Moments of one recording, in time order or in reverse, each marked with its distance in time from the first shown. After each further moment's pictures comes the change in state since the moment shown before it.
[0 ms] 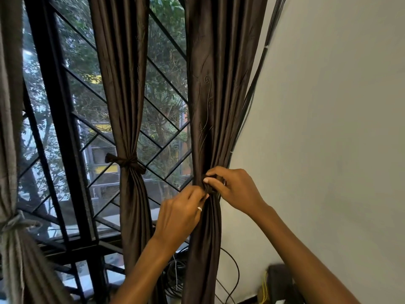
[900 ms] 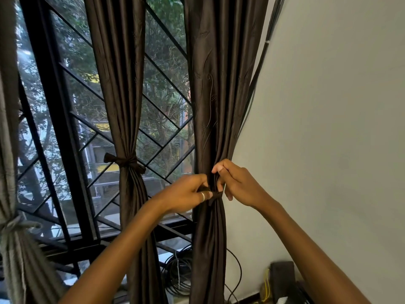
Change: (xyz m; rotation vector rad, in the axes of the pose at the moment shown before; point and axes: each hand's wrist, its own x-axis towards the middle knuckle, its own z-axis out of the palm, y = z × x) left_hand 0.061 -0.032 -0.005 -0.602 -0.776 -0.283; right_hand 0.004 0.000 -0.012 0.356 -0.210 0.301
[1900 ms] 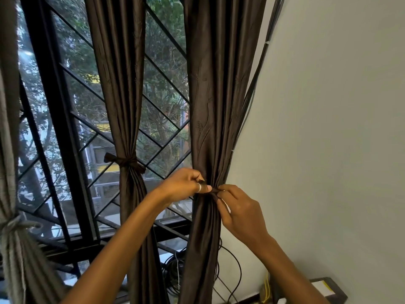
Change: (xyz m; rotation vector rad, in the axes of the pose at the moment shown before) left_hand 0.009 0.006 -0.009 -0.356 0.064 -0.280; right_hand -0.051 0.034 0.048 -0.587 0.480 -0.379
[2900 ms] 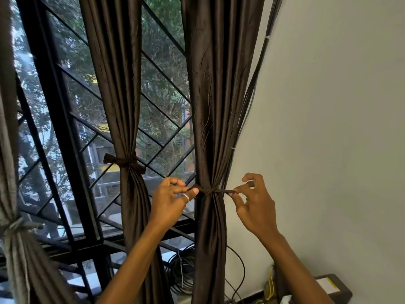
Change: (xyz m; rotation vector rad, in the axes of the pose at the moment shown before) left_hand -0.011 -0.073 0.027 -0.109 0.529 0.147; right_hand -0.005 0.035 0.003 0.099 0.001 0.343
